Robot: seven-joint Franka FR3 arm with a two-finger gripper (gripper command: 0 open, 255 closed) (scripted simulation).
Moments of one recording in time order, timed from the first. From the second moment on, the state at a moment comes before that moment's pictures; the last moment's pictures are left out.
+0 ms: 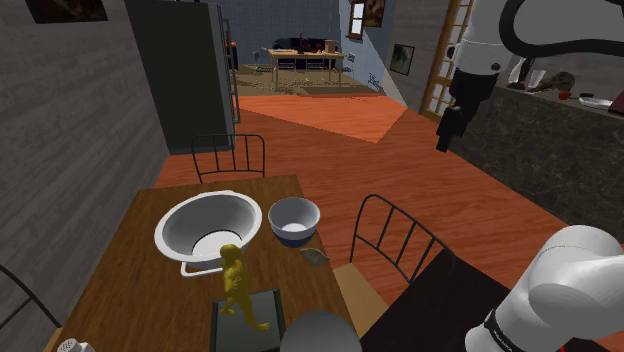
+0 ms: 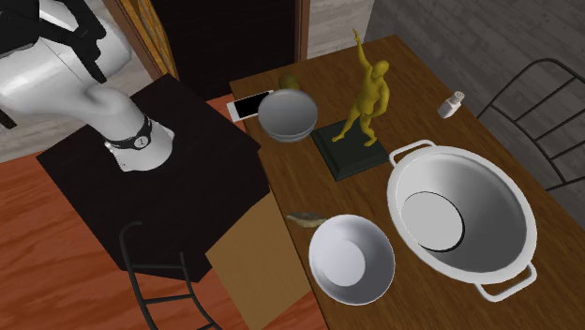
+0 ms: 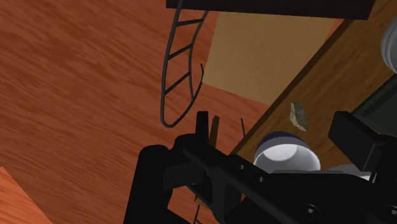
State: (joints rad) arm -0.02 -0.83 0.00 -2.29 -0.12 1.51 -0.09
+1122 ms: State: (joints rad) arm 0.02 -0.53 0.16 -2.47 -0.09 1.95 0.10
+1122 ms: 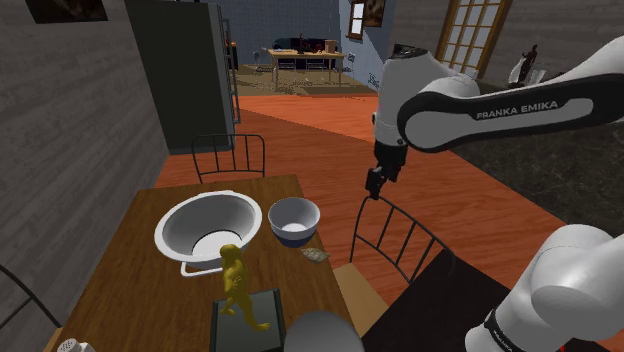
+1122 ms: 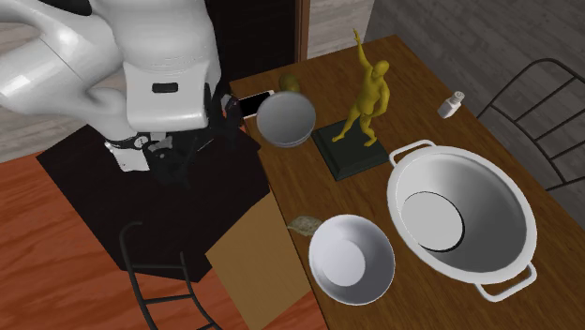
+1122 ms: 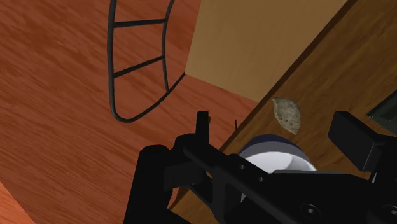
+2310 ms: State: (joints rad) arm 0.03 0.14 0.30 -2.30 -0.35 2.36 0.46
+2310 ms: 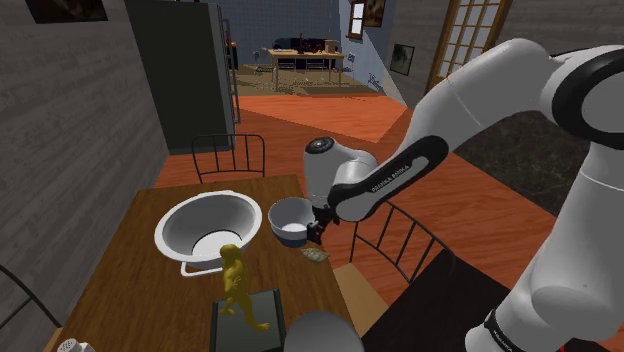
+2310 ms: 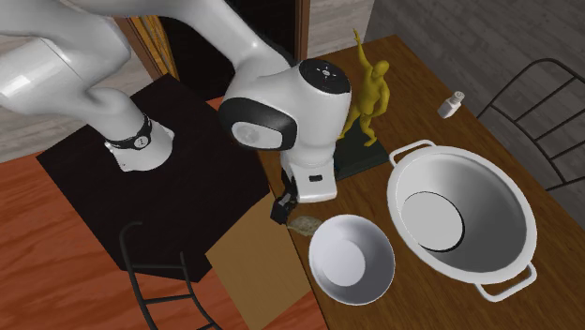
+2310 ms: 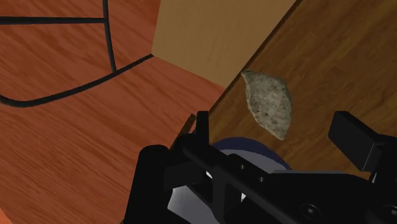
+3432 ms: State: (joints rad) arm 0.12 0.51 0.23 -2.10 -0.55 2.47 0.64
